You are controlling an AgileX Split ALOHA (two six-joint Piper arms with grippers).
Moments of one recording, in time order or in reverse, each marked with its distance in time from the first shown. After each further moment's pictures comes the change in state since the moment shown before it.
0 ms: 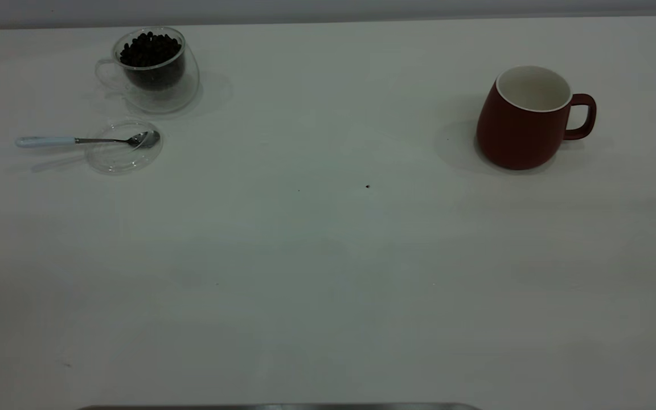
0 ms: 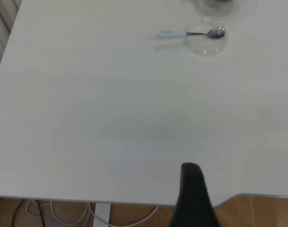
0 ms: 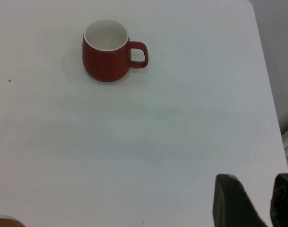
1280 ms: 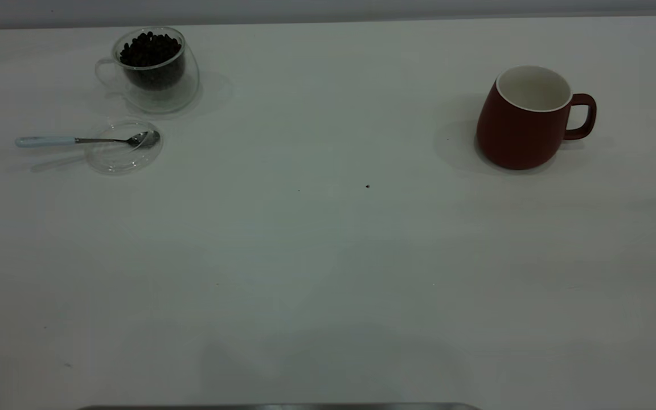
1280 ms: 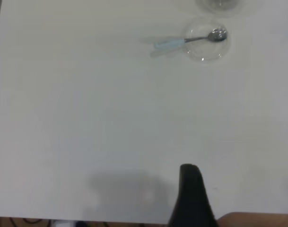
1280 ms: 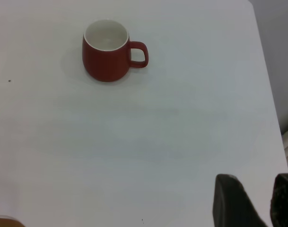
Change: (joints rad) left arm 0.000 0.784 -0.320 -0.003 -0.214 -0.006; right arm 0.000 0.000 0.000 0.000 0.000 0.000
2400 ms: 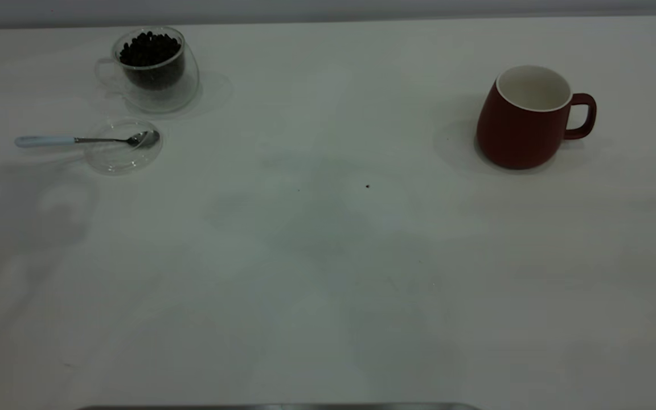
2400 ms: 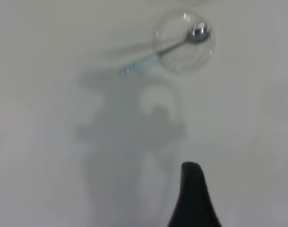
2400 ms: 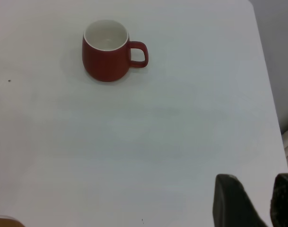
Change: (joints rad) left arm 0.000 0.750 -0.415 -0.120 -0.086 0.195; right arm 0.000 0.000 0.000 0.000 0.000 0.000
